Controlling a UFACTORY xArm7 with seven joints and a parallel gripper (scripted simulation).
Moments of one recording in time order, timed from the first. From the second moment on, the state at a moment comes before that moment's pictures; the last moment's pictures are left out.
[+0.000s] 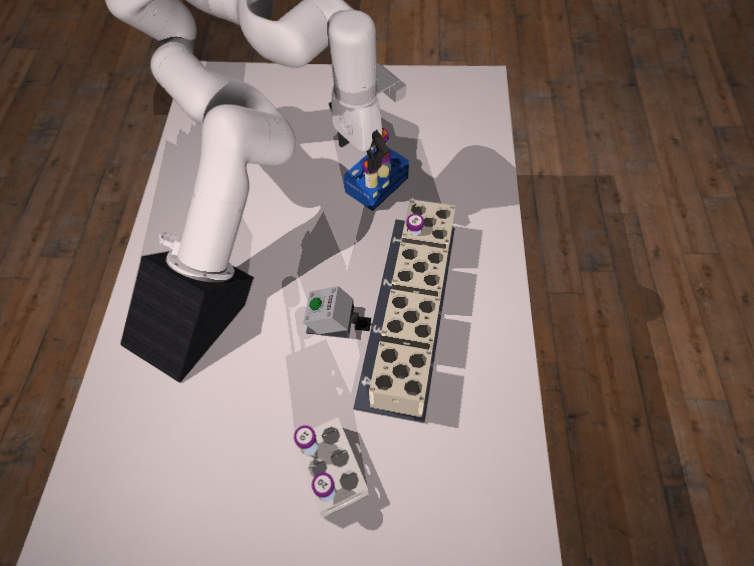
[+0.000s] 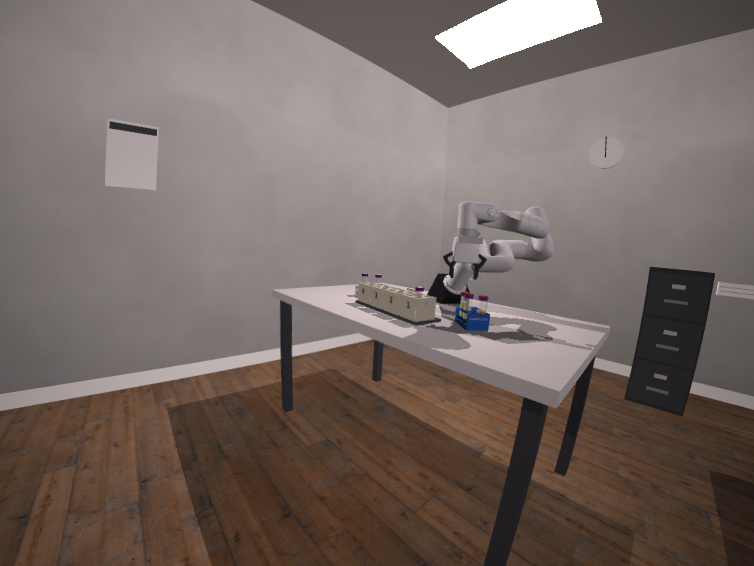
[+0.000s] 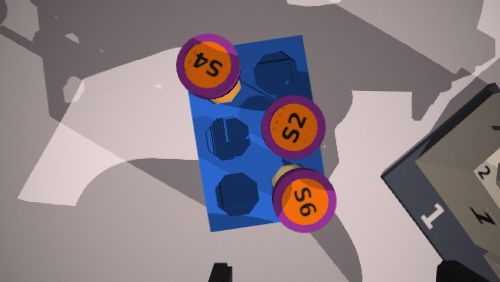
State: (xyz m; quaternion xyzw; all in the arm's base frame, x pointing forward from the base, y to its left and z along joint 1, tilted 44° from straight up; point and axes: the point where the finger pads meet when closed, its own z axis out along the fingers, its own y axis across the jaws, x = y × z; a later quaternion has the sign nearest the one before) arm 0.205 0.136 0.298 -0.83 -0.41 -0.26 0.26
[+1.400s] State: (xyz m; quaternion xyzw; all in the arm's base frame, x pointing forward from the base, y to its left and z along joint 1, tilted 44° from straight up) arm 0.210 0.063 0.335 -0.88 -0.31 -0.23 0.29
